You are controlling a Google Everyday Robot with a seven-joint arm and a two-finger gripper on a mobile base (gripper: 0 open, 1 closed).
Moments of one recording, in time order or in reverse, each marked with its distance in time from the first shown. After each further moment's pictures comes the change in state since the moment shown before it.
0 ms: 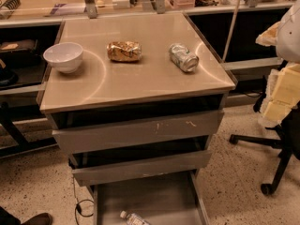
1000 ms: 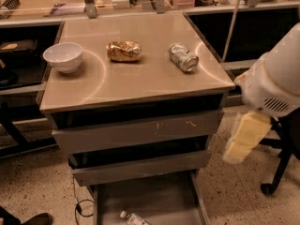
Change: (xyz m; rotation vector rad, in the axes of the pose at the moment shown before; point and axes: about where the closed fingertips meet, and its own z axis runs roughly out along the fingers) arm -0.013 0.049 0.074 -0.055 -0.021 0.083
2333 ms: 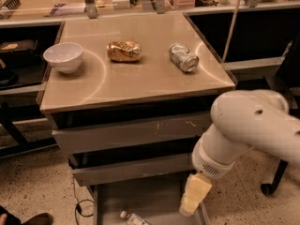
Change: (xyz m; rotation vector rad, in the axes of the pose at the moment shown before) arm 0.001 0.095 0.183 -0.259 0.025 0.090
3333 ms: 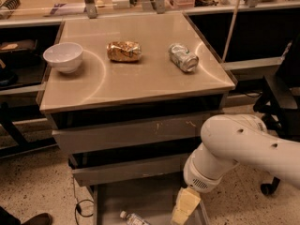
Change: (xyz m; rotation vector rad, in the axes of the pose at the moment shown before) arm 0.002 0.013 0.066 -0.074 -0.033 0.033
